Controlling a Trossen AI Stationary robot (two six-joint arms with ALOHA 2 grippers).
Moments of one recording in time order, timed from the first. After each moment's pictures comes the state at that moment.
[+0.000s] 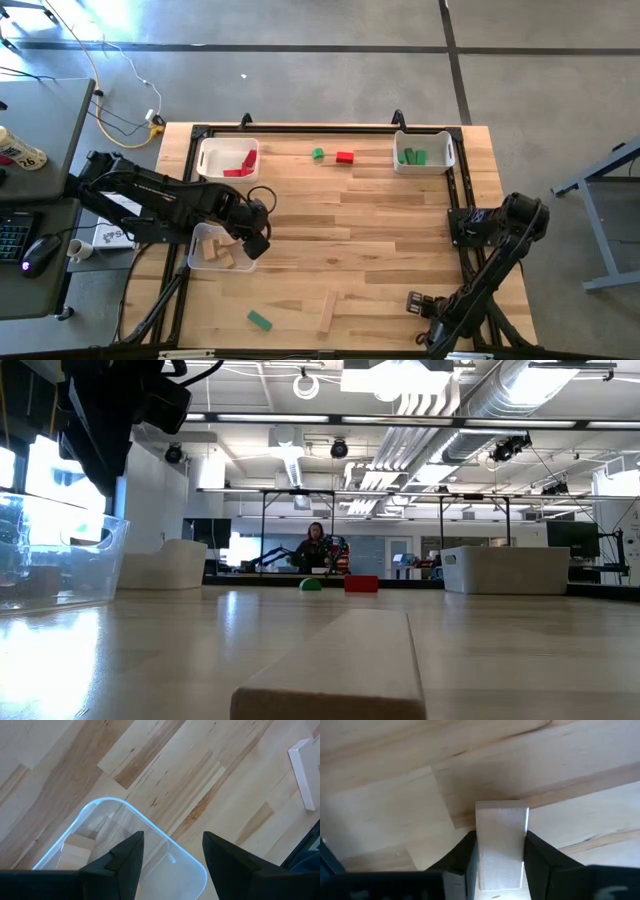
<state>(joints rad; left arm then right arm) -0.10 1.26 0.91 -0.91 0.07 -0.97 1.06 1.80 1.03 -0.80 0.02 -0.24</state>
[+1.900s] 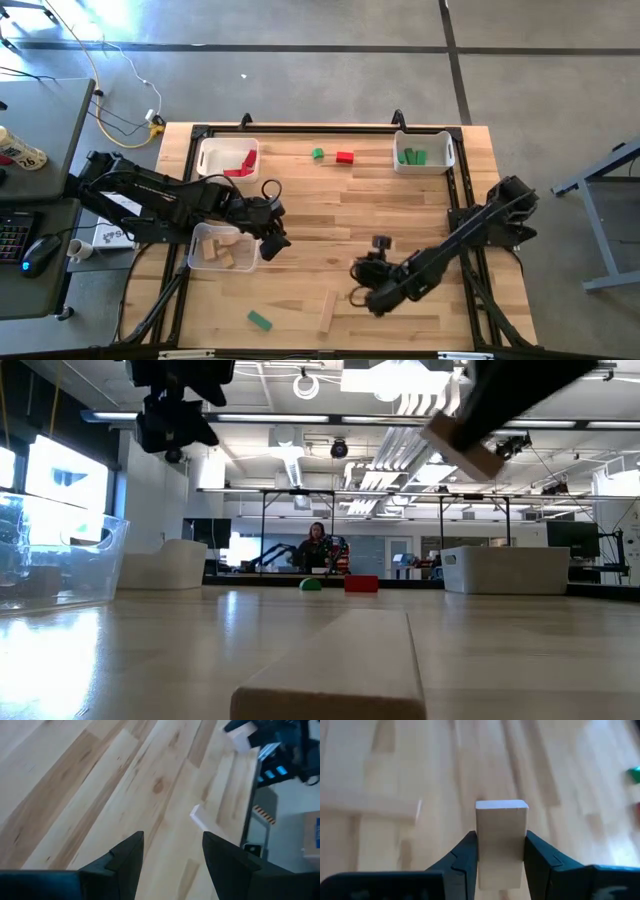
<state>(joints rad) -0.10 1.26 0.91 -0.47 0.01 -0.80 0.63 1.72 1.26 -0.70 0.61 0.57</state>
